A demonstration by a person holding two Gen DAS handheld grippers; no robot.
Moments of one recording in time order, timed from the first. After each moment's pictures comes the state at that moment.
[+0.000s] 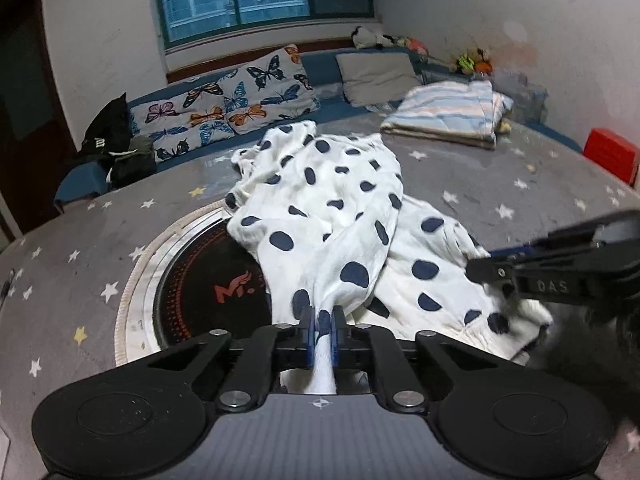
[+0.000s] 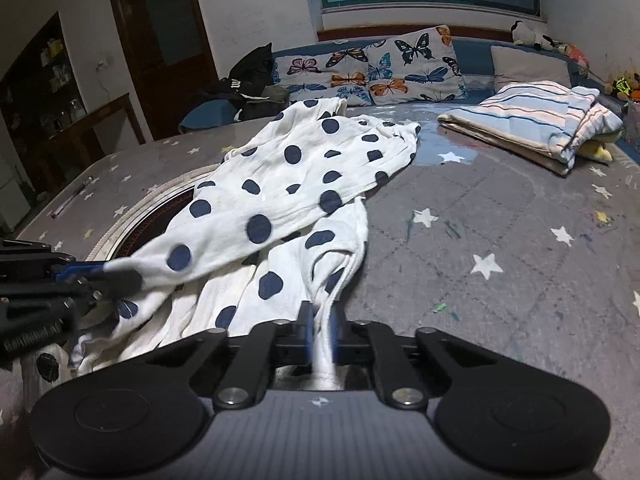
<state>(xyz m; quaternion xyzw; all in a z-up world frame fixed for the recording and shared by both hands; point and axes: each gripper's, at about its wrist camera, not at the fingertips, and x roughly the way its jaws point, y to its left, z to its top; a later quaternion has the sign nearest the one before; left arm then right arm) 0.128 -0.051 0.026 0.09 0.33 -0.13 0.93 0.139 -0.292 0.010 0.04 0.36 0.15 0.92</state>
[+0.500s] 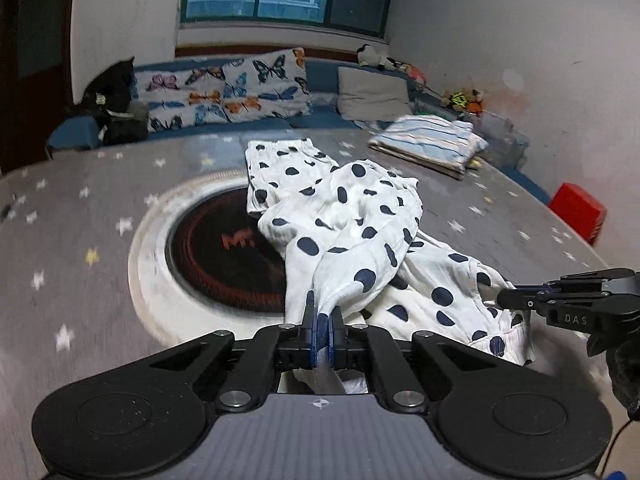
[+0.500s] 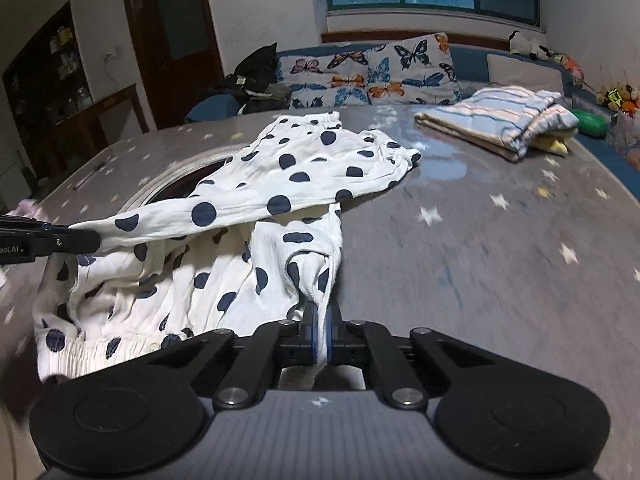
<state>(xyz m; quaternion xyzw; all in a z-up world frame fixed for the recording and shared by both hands) 0.059 0.001 0.049 -0.01 0.35 -0.17 0.92 0.048 -0.328 0.029 0.01 0.38 0.15 0.91</state>
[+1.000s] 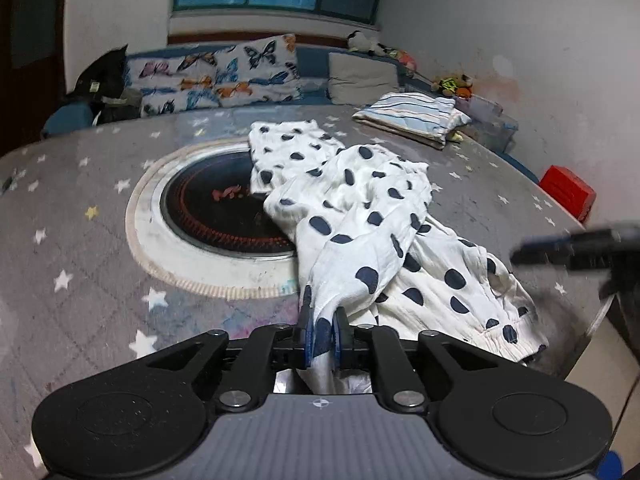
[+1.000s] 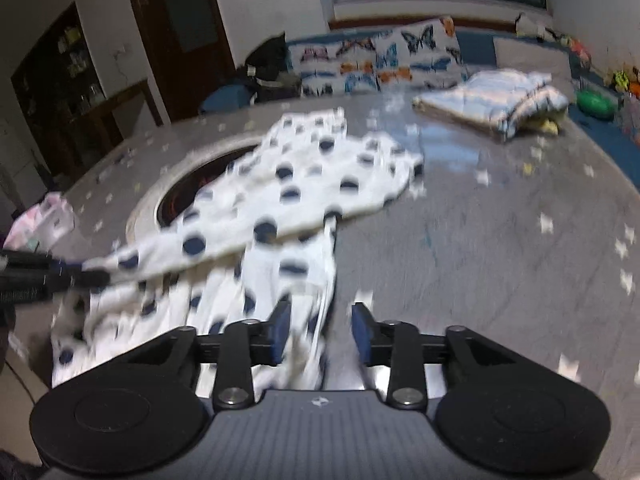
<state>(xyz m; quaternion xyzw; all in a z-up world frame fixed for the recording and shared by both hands) 0.019 -0.005 0.038 0.00 0.36 -0.18 0.92 0.035 -0.355 0.052 0.03 0.37 0.17 0.91</state>
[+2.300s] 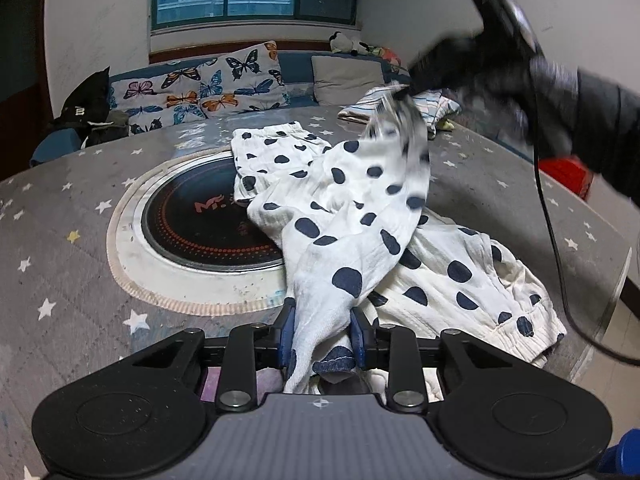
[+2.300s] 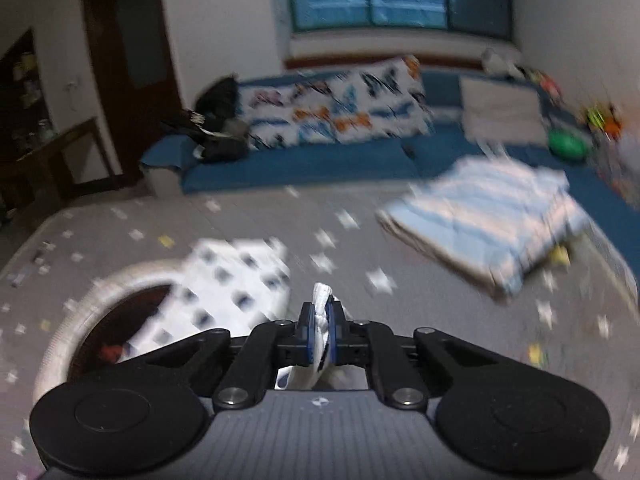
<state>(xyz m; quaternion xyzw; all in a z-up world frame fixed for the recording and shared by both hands) 0.029 -0.018 0.019 0.03 0.34 -0.19 0.92 0.234 -0.320 0.107 0.02 0.33 0.11 0.94</state>
